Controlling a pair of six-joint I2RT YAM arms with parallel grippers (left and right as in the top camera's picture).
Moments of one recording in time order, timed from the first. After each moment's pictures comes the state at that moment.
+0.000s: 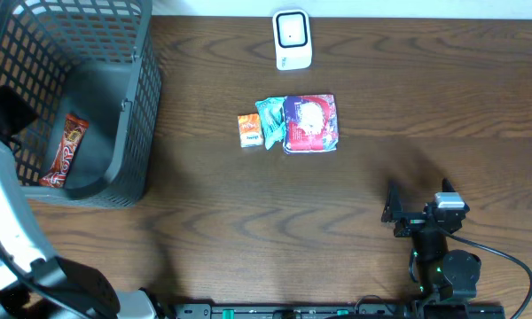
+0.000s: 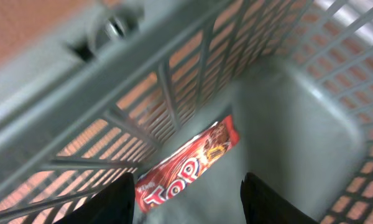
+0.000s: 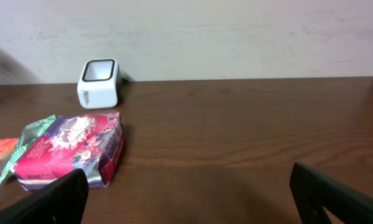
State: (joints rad) left arm 0.58 1.59 1.54 -0.85 -0.02 -0.15; right arm 0.01 0.01 0.01 -0.07 -0.03 0.04
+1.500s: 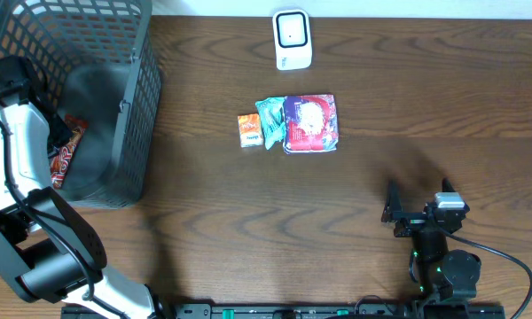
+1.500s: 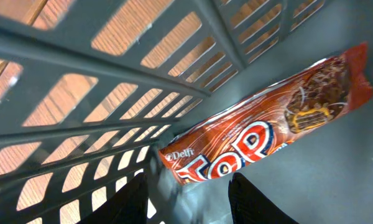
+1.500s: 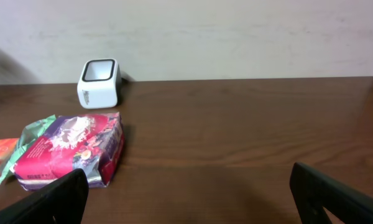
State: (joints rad) left arm 0.45 1.83 1.49 -0.93 -0.41 -0.25; right arm 0.01 0.01 0.01 -0.07 -0.03 0.04
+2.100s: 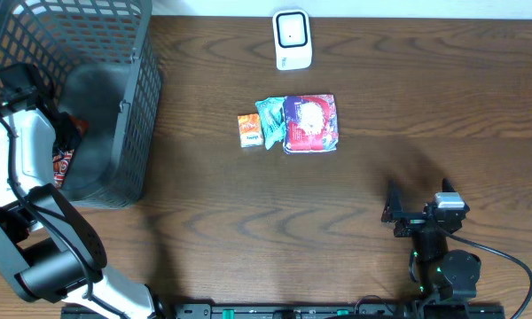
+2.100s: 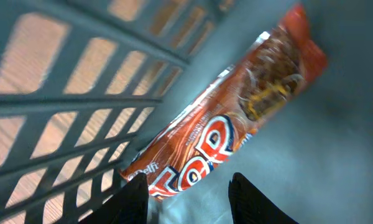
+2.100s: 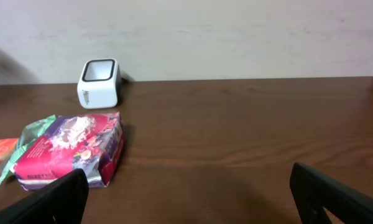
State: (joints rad) left arm 0.45 1.83 1.41 -0.83 -0.29 -0.03; right arm 0.01 0.01 0.01 -0.07 -0.03 0.04
